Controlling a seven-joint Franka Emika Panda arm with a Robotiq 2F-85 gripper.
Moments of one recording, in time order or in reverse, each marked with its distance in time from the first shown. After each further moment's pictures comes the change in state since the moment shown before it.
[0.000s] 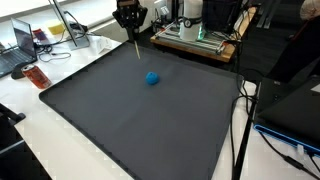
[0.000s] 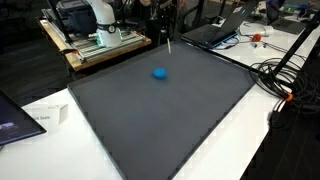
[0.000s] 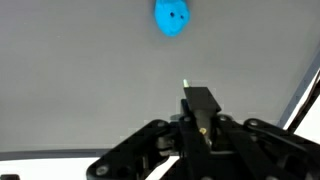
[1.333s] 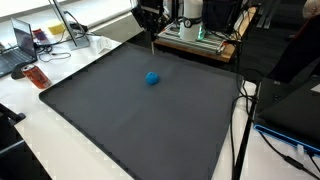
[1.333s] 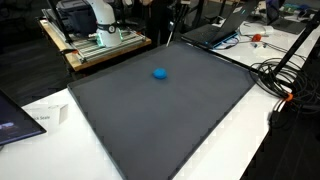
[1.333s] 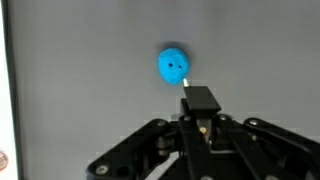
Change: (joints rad) arm 0.122 0.163 0.124 0.285 -0.426 -0.455 0.572
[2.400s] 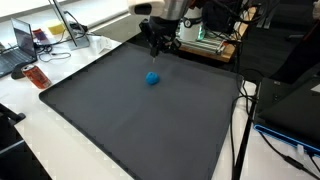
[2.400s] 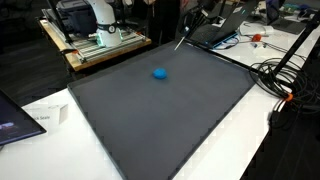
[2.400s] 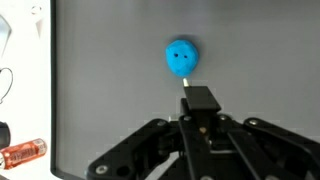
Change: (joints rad) arm 0.167 0.326 -0.005 0.385 -0.194 -0.287 0.241
